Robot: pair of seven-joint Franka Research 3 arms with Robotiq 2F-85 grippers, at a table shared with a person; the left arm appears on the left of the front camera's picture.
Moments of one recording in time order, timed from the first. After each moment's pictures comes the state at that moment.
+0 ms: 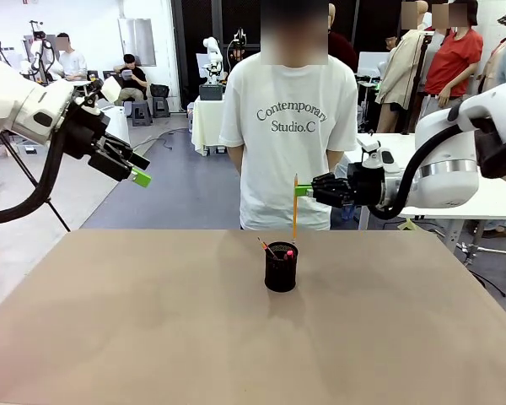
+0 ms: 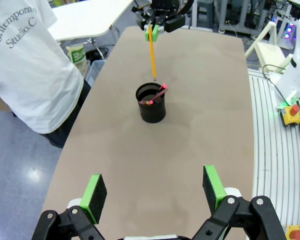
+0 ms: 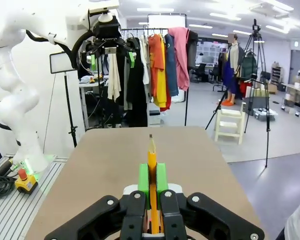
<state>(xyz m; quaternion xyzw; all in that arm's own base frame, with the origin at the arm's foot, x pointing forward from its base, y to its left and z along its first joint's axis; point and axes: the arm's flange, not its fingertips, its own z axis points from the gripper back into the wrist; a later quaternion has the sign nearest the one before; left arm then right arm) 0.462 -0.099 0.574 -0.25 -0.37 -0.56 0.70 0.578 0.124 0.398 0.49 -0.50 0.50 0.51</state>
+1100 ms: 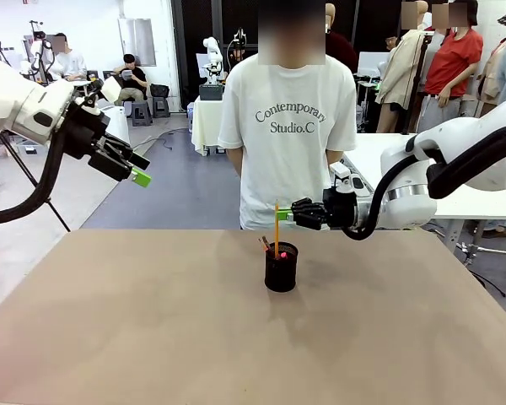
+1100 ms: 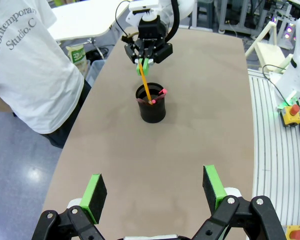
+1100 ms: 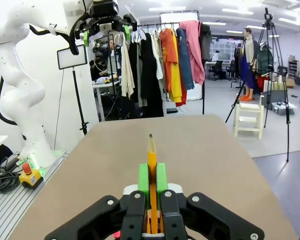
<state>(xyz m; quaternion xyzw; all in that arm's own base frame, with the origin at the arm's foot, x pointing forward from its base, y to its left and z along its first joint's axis) 0.462 -0.099 0.574 -0.25 -0.37 -0.56 0.70 0.613 0.160 0.322 0.53 -0.46 0.50 0.51</state>
